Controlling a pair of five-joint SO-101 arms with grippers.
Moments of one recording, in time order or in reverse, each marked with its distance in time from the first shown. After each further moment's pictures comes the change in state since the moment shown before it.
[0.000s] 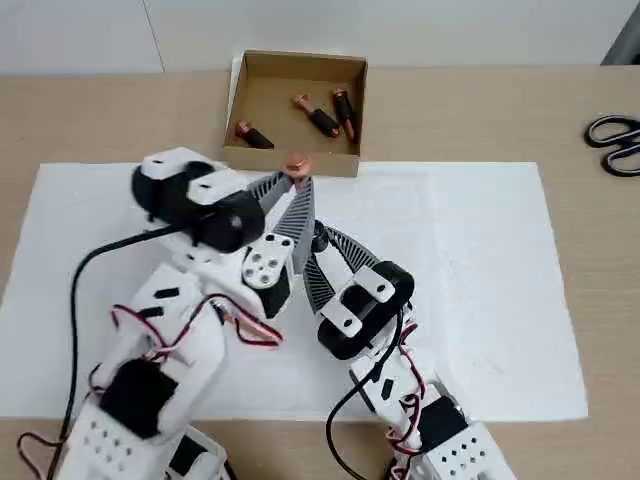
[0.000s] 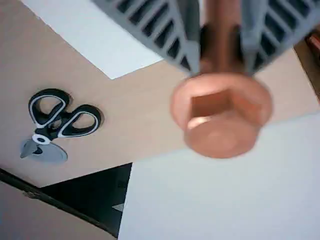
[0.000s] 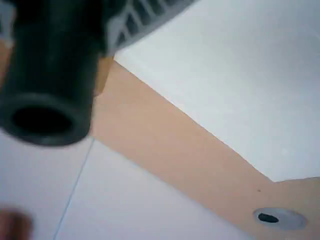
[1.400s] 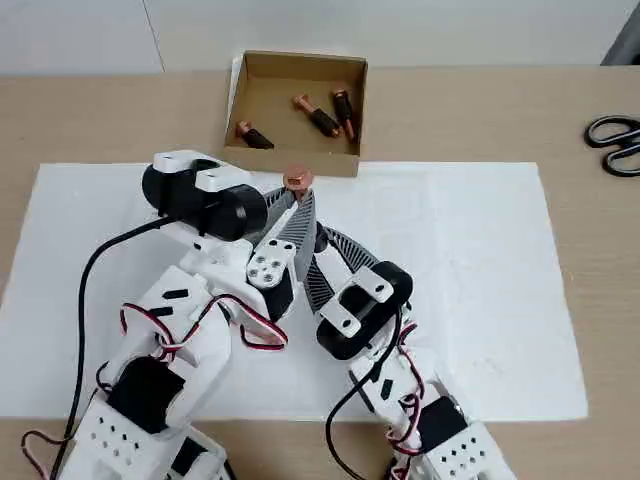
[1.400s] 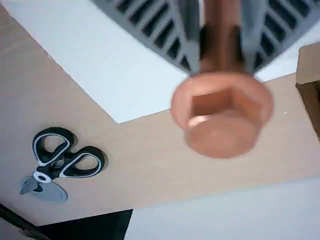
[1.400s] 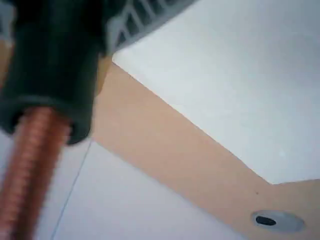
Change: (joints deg) left arm -0.4 0.0 5.1 0.9 5.0; right arm 0.0 0.1 0.1 0.0 0.1
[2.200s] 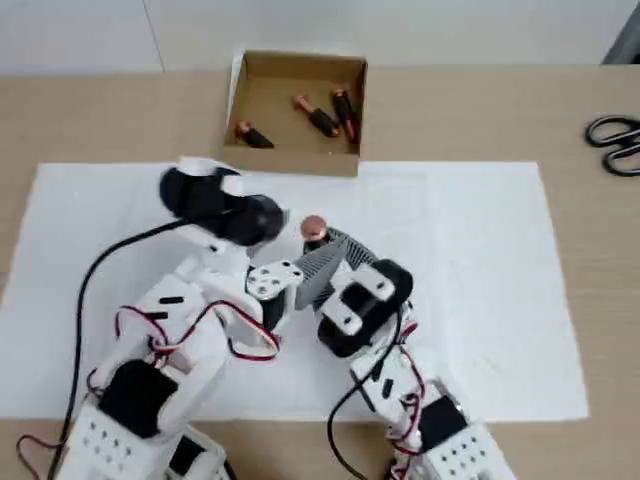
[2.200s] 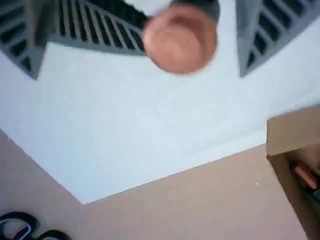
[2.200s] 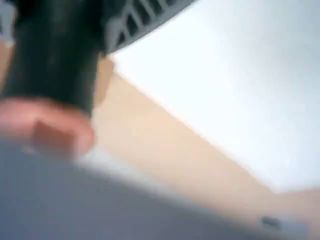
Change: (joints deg) left arm -0.6 -0.1 -3.5 12.3 -5.1; right arm 0.1 -0.1 0.0 0.0 0.1
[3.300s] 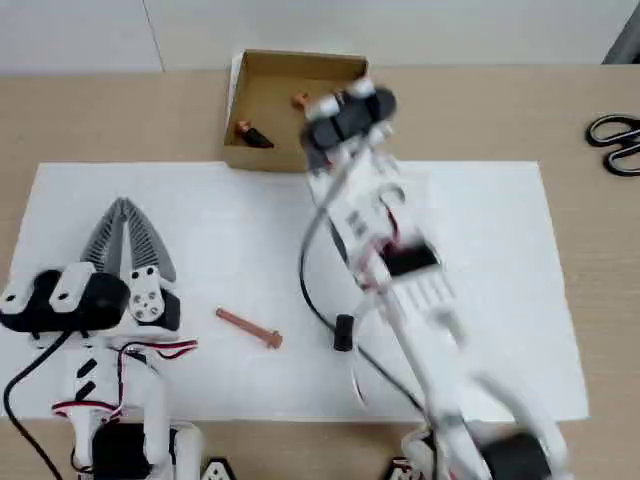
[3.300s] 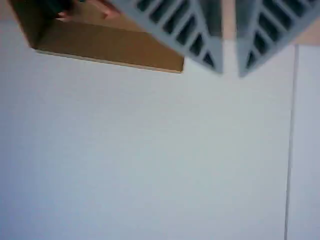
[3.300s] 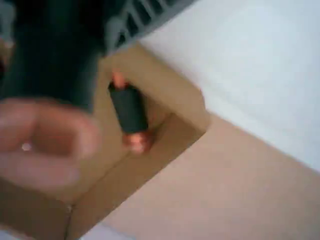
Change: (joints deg) left arm -34.5 -38.9 33.8 -22.9 -0.3; right arm 10.2 75.8 -65.8 11.5 -7.6
